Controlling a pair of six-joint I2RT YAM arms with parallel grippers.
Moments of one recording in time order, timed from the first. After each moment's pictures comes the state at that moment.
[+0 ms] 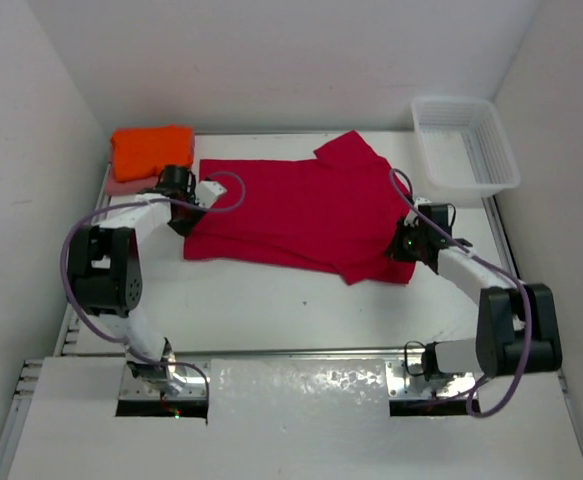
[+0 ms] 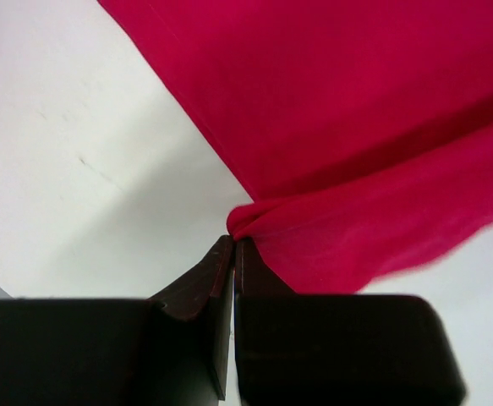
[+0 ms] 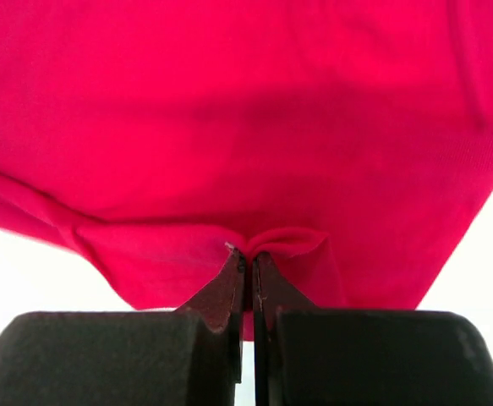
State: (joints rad) left arm -0.04 1.69 1.09 -0.53 0.04 0.66; right arm 0.05 1.32 0.59 -0.14 -0.24 0.23
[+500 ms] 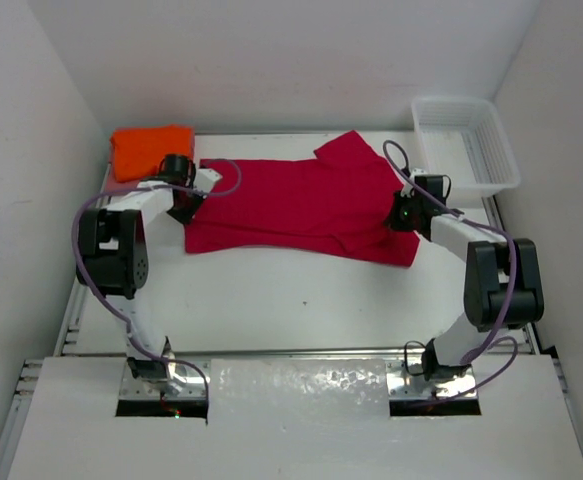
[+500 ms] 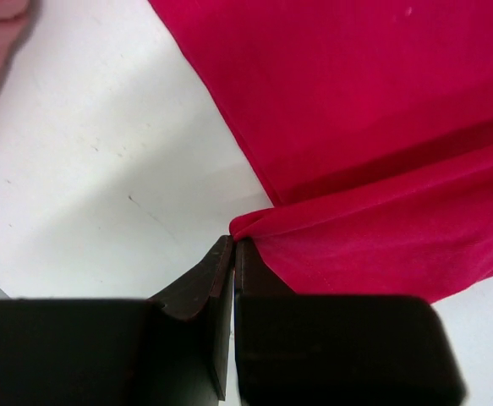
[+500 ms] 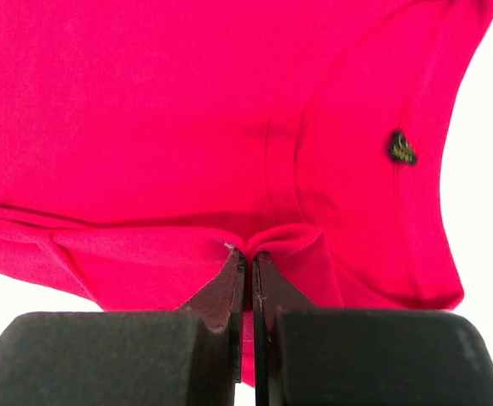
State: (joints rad) left arm -0.02 1.86 1.25 -0.50 -0.02 0.58; right arm 0.03 1.62 0.85 -0.04 -0.20 0.18
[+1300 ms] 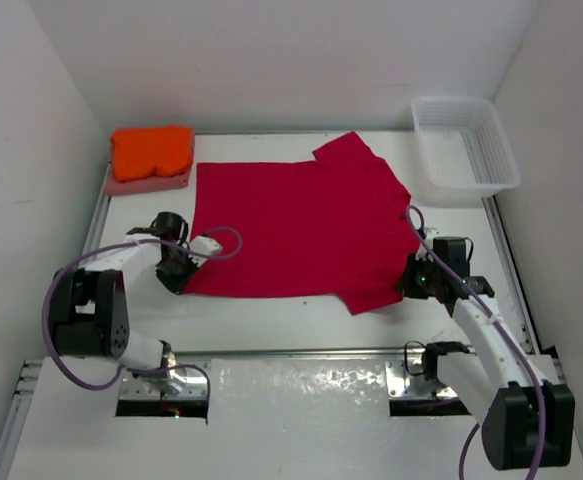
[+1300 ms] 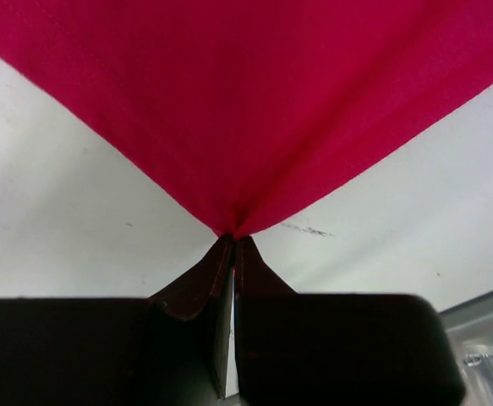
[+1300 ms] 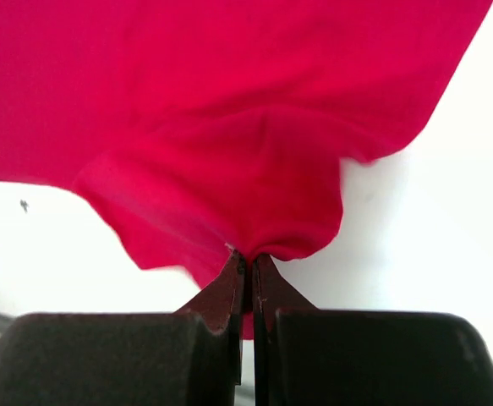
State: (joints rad) left arm -0.02 1.43 0.73 -0.73 0.10 0.74; right arm 0.02 0.89 0.43 -0.46 -0.27 0.18
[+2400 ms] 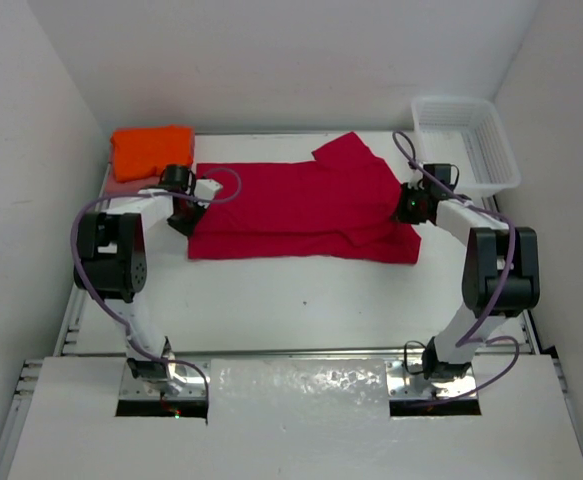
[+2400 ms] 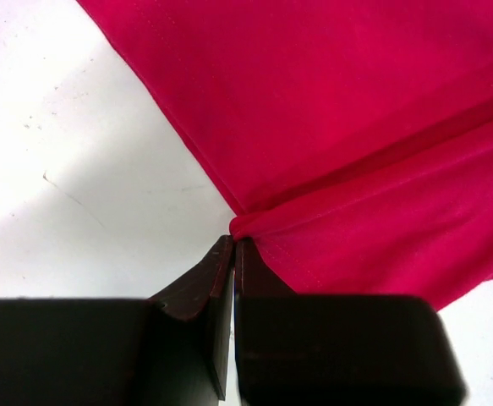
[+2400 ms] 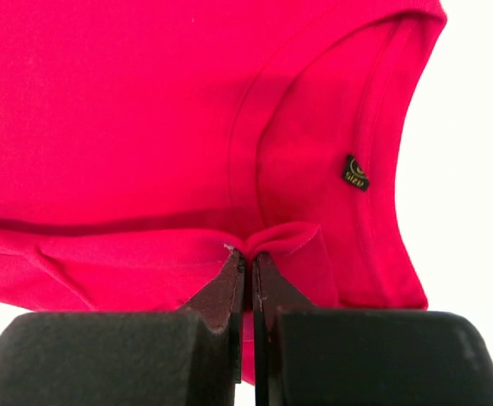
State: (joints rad) left arm -0.02 1.83 1.16 -0.51 0.05 0.53; right arm -0.04 1.72 1.01 -0.18 -0.24 0.14
